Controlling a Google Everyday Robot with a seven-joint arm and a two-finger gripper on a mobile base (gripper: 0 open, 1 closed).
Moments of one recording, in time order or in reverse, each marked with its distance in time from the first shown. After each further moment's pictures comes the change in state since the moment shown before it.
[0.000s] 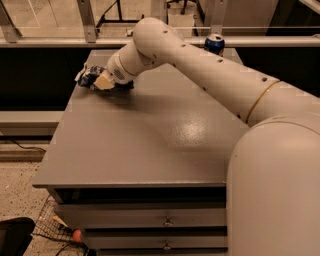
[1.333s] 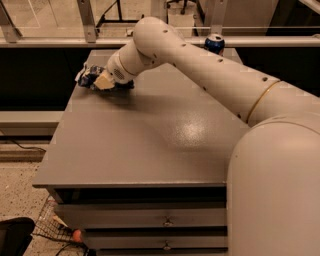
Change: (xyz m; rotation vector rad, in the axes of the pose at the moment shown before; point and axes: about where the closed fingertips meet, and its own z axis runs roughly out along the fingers) arm 0.000 0.000 0.000 0.000 0.000 0.000
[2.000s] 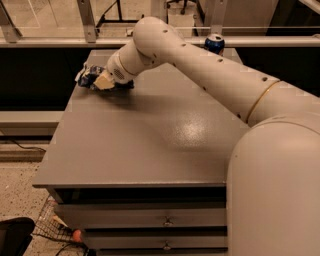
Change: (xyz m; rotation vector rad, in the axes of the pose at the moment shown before) arm -0.001 0.000 0.000 0.000 0.000 -0.001
